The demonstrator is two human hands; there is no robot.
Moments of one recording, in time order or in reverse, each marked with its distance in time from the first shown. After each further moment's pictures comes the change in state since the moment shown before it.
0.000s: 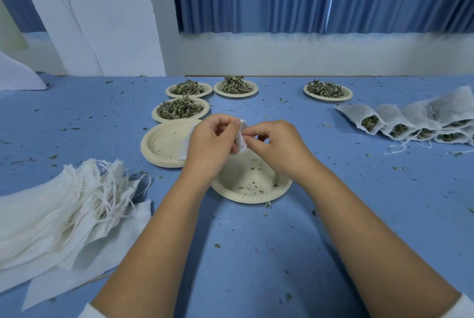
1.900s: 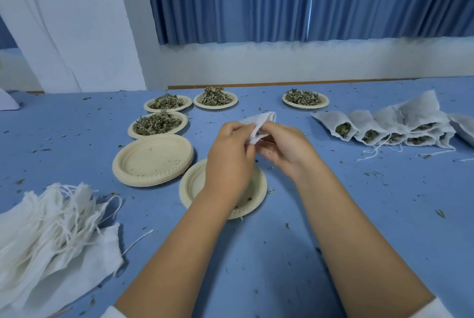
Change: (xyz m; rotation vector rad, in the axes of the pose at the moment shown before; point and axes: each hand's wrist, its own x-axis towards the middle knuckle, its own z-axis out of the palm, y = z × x) left_hand -0.001 -0.003 0.070 0.581 -0.027 0.430; right_hand 0.016 0.033 -0.040 1.160 0.190 0.549
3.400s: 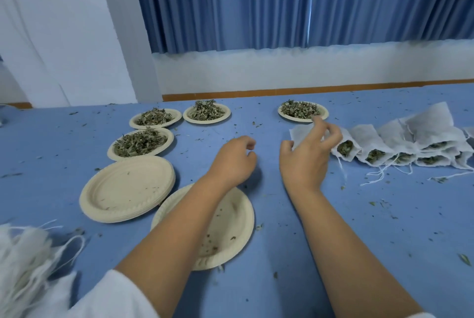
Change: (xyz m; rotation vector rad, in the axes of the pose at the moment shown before) left_hand 0.081 -0.028 0.064 0.086 -0.436 -0.226; right_hand 0.068 0.014 -0.058 -0.991 0.791 -0.659
